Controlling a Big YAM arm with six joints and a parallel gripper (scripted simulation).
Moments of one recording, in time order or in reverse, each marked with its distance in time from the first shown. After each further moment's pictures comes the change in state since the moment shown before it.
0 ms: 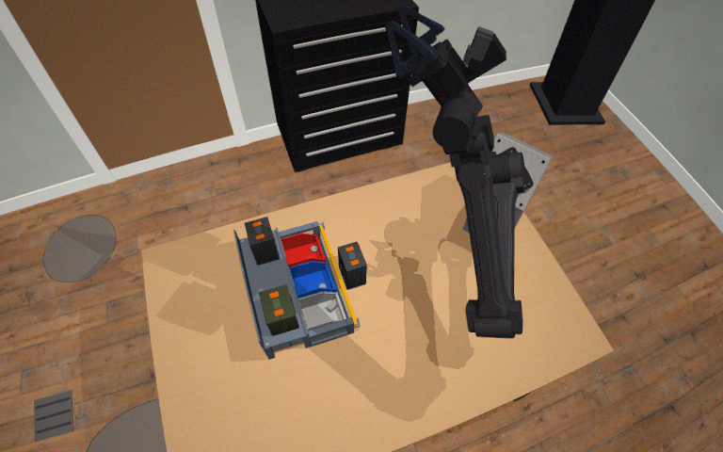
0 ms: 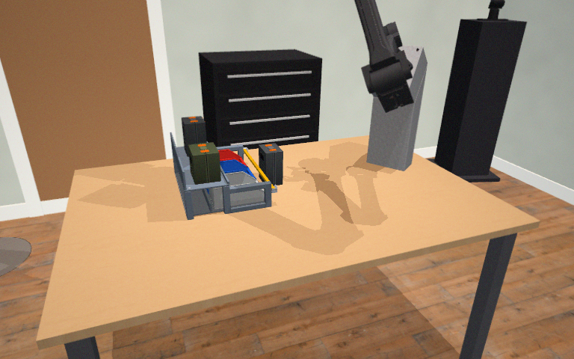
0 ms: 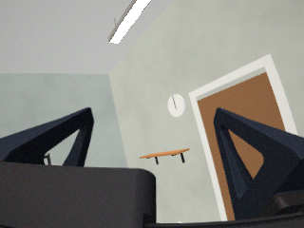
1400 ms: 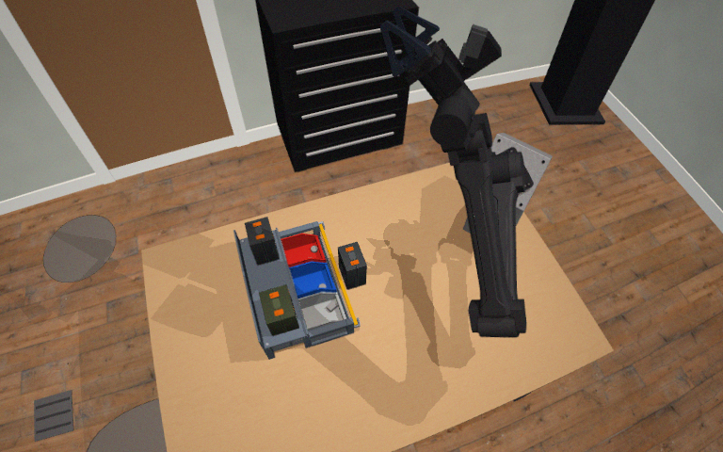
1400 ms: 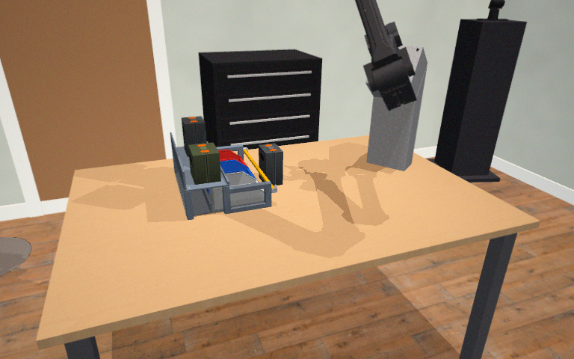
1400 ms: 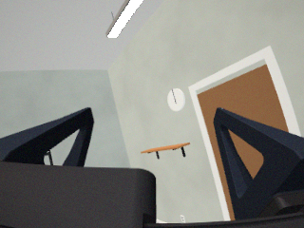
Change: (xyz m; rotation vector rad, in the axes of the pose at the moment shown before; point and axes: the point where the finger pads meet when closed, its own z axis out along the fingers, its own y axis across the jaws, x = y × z) arm 0.009 -0.005 0.004 0.010 0.031 0.017
